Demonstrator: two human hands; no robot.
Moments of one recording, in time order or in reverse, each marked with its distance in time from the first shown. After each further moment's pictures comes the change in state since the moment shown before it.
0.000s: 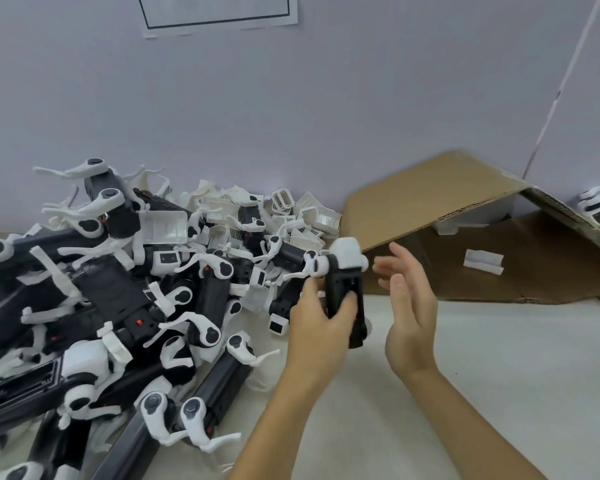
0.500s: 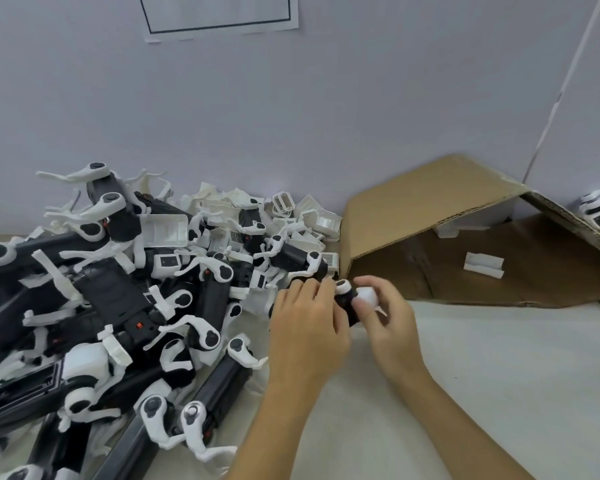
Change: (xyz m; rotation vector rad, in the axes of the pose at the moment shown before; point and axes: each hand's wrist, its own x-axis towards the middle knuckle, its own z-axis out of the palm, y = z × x) left_hand 0.009 -0.009 -0.009 0.943 0.159 0.604; right_hand -0.006 0.013 0.002 -0.109 -0.208 0.150
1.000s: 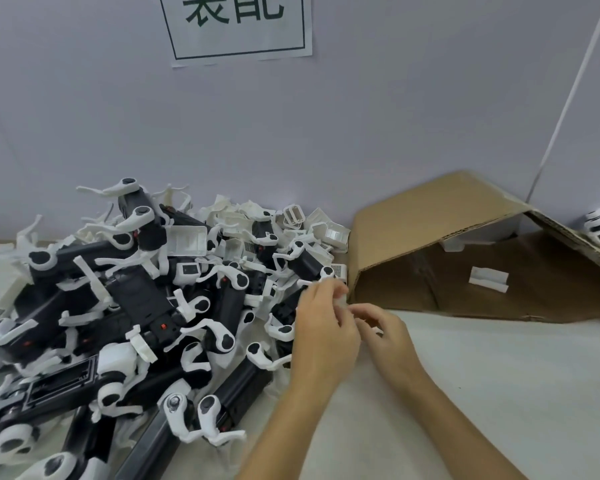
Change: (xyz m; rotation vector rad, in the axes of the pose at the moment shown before) left_hand 0.005 0.014 -0.011 -0.535 -0.031 -0.319; right_hand 0.003 0.000 0.000 -0.210 -0.190 0.120
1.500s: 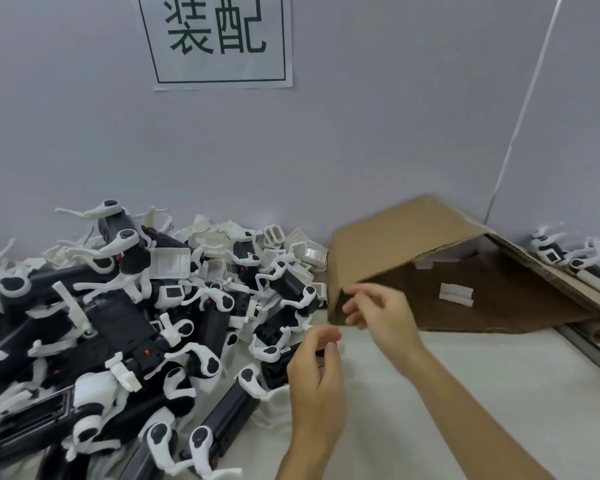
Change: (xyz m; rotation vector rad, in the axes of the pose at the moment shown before) left_hand -0.037 -0.005 0.012 -0.420 0.057 -0.099; right_hand 0.026 -0.052 -0.029 0.166 0.156 0.160
